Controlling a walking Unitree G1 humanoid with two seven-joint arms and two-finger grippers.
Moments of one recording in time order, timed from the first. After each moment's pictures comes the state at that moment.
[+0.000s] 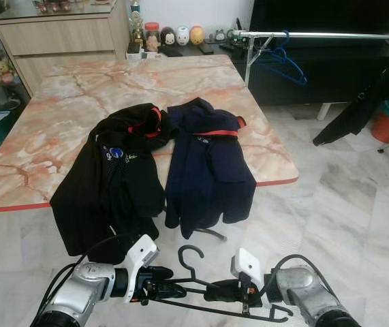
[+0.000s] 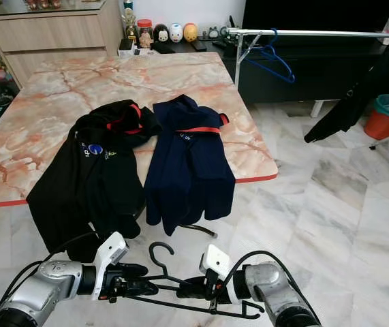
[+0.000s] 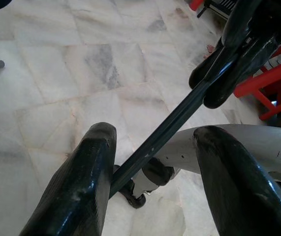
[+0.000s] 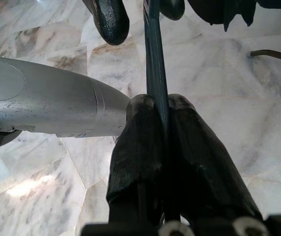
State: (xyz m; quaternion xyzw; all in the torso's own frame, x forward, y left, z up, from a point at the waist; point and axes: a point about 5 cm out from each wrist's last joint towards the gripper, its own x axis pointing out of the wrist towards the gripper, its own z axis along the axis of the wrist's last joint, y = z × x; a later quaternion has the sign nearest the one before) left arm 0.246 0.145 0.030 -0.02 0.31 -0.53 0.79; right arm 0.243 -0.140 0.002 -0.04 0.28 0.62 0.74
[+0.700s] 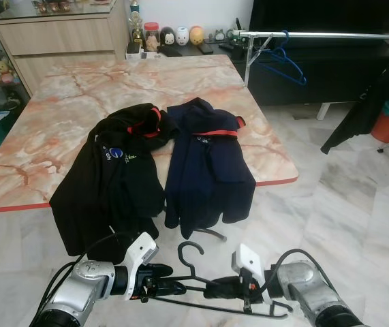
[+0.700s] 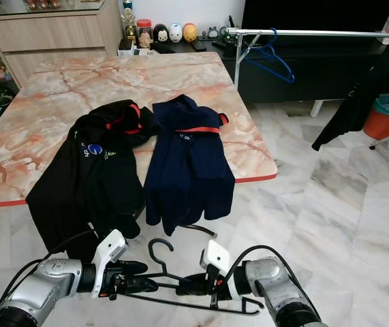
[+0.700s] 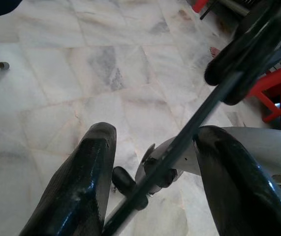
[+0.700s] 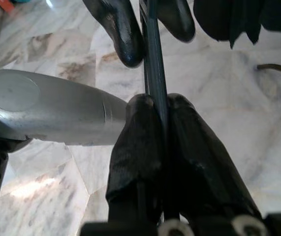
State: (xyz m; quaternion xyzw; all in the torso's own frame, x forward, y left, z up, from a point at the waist) left arm 0.248 0.147 0.031 -0.01 0.31 -0.52 0.79; right arm 0.249 -0.135 0.015 -0.03 0.26 0.64 0.73
